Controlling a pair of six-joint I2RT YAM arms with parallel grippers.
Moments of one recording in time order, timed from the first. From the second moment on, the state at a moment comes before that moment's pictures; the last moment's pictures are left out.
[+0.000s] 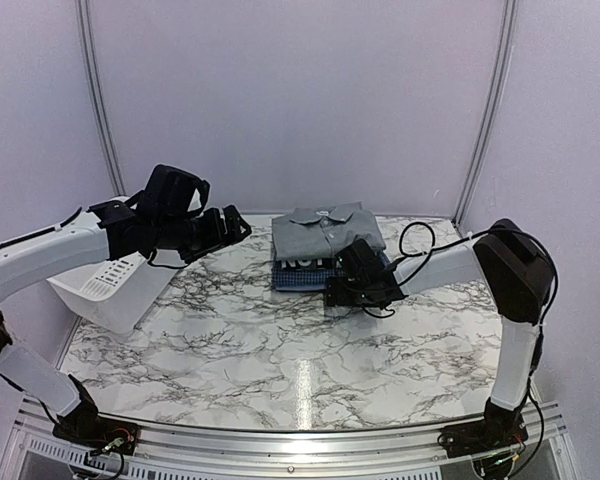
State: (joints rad) left arm -0.70 1.45 1.23 -0.41 -0.06 -0.75; right arm 0.71 1.94 1.10 -0.11 0.31 0.60
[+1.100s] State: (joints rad) left arm -0.67 1.39 1.20 -0.41 -0.03 -0.73; right arm 0.55 2.32 1.70 -0.25 0.16 0.47
